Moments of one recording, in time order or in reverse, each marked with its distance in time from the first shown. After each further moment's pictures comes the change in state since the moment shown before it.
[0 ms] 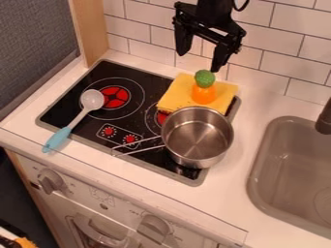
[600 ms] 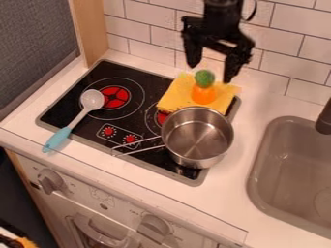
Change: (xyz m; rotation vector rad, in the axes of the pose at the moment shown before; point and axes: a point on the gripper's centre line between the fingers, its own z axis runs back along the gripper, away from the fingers) arm -0.008 -0.029 0.005 -0.099 -0.079 -0.017
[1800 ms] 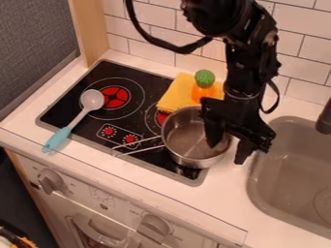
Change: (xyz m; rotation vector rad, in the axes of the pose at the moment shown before) arm -0.063 -0.065 -0.066 -0.033 0.094 -0.053
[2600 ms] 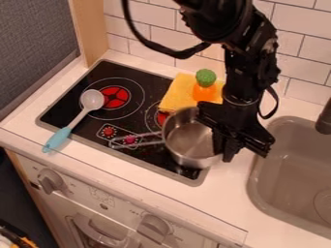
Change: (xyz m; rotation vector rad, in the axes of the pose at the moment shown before) arm -0.014 -0.007 0.007 -0.004 0.001 0.033
